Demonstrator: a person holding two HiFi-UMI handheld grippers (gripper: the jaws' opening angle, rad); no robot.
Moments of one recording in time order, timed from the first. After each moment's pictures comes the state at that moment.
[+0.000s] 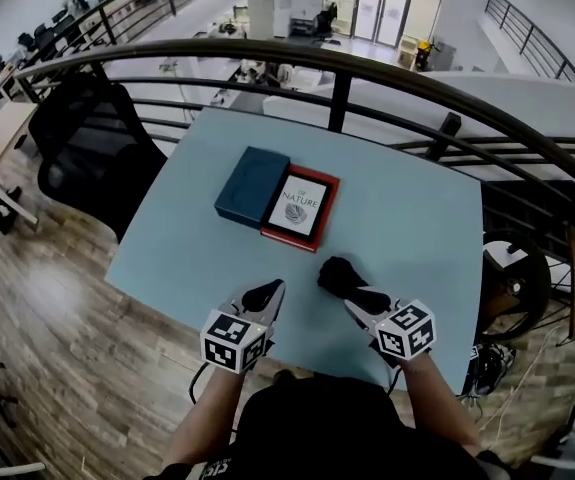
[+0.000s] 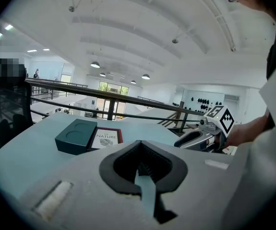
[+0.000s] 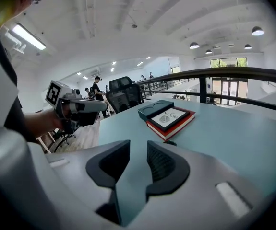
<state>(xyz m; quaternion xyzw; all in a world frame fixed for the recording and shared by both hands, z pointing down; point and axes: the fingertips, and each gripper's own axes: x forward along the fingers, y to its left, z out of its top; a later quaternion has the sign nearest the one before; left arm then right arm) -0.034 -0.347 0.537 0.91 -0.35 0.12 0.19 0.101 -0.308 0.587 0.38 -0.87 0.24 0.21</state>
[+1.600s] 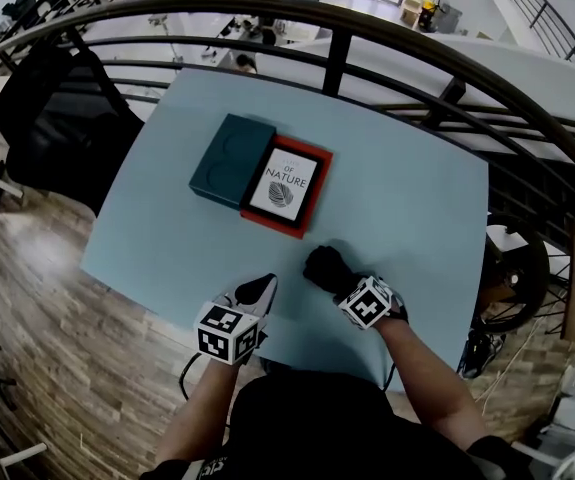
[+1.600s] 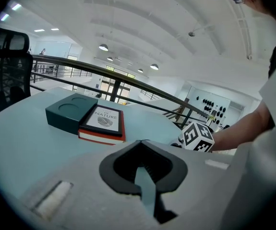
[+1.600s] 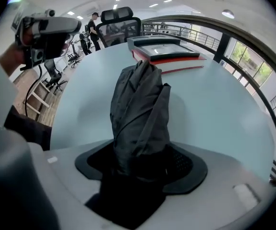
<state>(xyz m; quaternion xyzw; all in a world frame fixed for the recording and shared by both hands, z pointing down) -0.009 -0.375 0.620 0.88 -0.35 0.16 0.28 0.147 -0.325 0.777 0.28 -0.76 0.26 0.52</state>
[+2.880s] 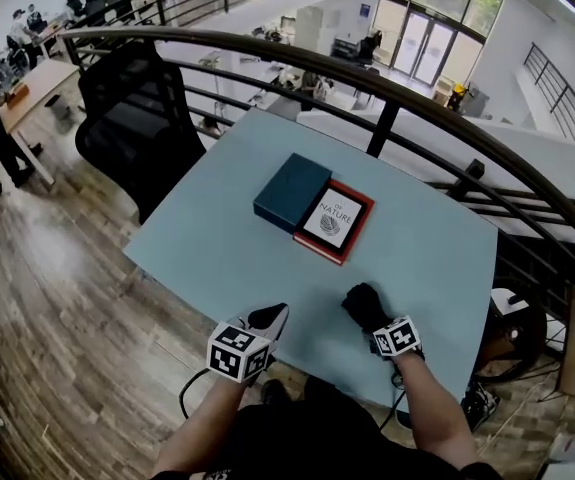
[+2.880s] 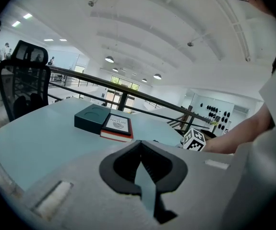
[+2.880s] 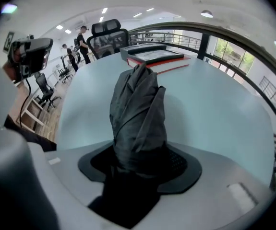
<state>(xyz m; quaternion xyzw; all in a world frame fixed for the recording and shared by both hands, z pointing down) -0.092 -0.303 0.579 0.88 -0.39 0.11 0.26 0.162 -0.291 0.768 0.38 -0.75 0.29 0.47</state>
